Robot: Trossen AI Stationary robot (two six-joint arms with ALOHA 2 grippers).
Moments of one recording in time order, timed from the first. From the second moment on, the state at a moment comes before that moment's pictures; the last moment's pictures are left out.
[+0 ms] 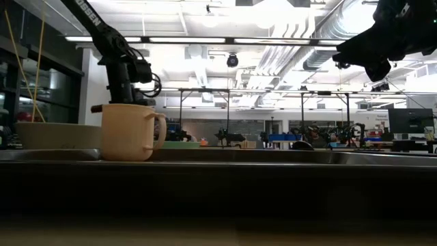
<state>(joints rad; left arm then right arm) 1.01 1.59 1.05 -0.70 -0.01 -0.34 0.28 0.34 0.20 0.01 0.53 0.31</state>
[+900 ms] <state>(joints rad) 1.01 1.60 1.05 -0.81 -0.11 -0.35 0.28 0.34 0.20 0.00 0.52 0.32</state>
